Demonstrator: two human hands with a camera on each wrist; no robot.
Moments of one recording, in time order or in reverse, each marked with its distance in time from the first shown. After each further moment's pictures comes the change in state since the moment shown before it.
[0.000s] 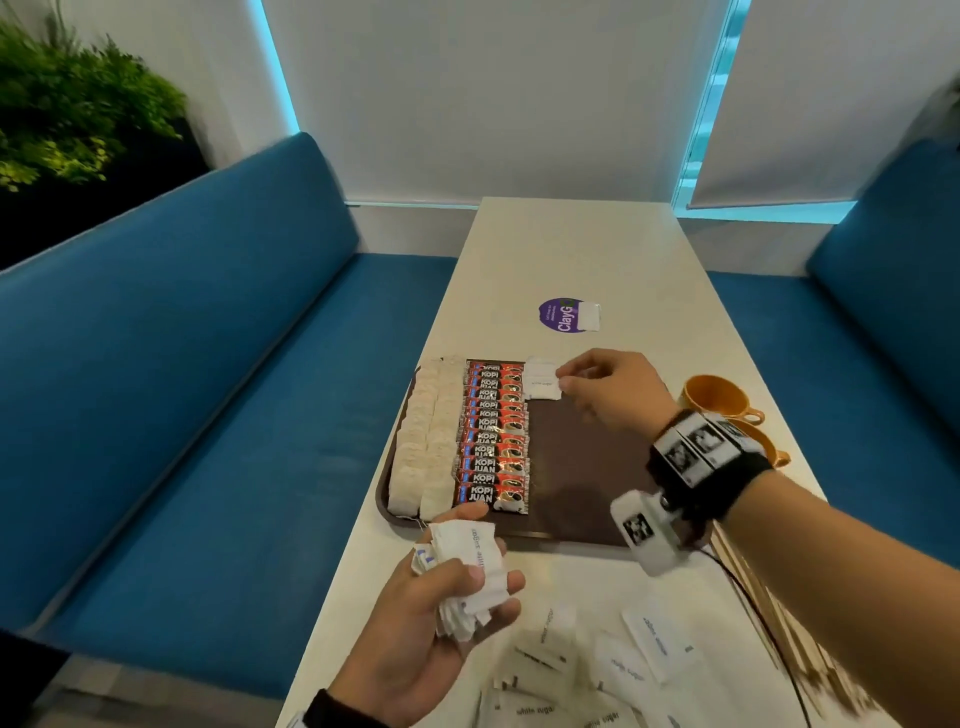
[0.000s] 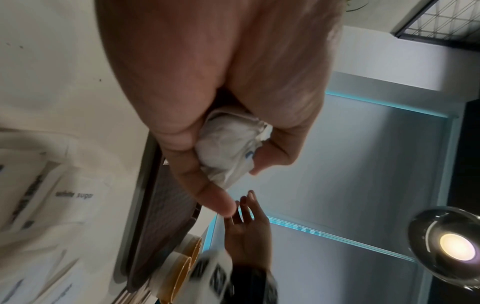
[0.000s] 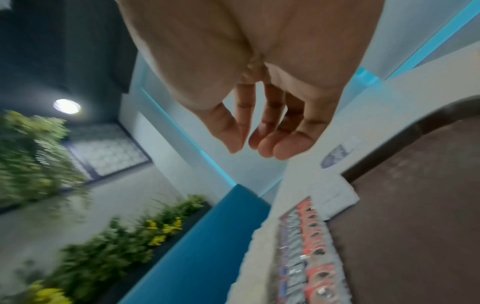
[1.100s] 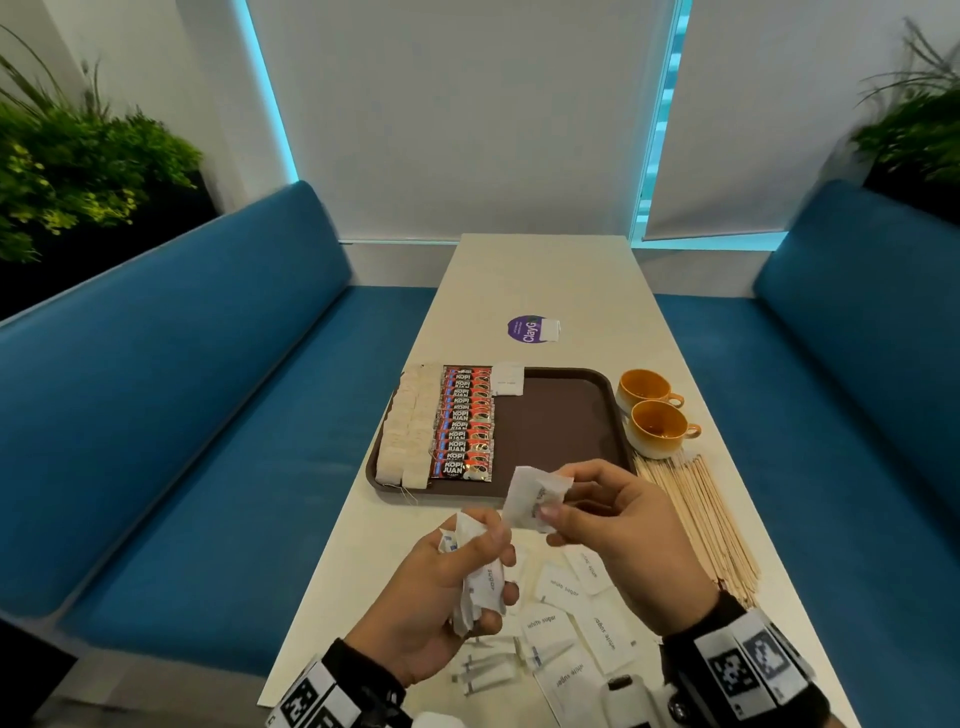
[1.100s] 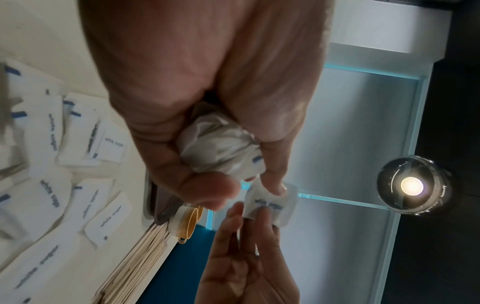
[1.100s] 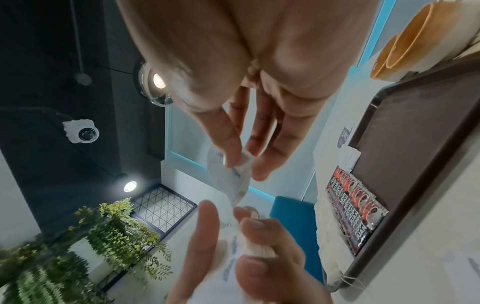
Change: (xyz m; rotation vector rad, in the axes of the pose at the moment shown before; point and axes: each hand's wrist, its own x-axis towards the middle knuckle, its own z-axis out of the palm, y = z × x) left_hand -0.068 -0.034 0.064 0.272 -0.013 -0.070; right_hand -0.244 0.004 -0.027 0.566 -0.091 -0.062
